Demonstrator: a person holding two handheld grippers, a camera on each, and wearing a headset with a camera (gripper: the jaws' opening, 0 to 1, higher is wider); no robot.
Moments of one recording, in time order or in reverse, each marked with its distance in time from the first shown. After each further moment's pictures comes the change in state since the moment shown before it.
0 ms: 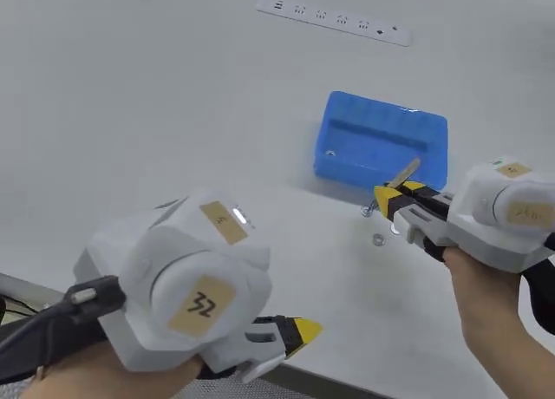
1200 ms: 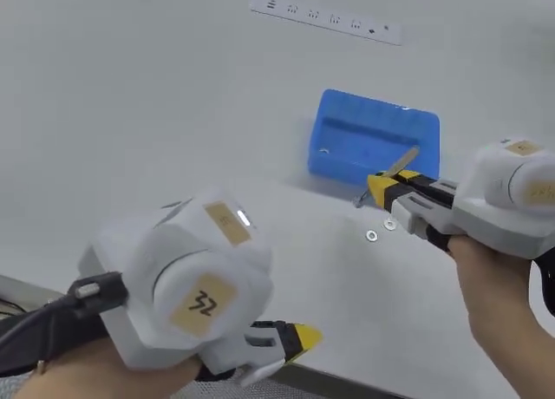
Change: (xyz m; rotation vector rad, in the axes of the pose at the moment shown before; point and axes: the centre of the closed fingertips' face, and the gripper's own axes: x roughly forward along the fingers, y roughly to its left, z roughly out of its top) left arm 0.001 -0.012 0.001 0.025 -0.002 -0.053; right arm -0.020 0.017 0.028 0.005 -0.011 0.056
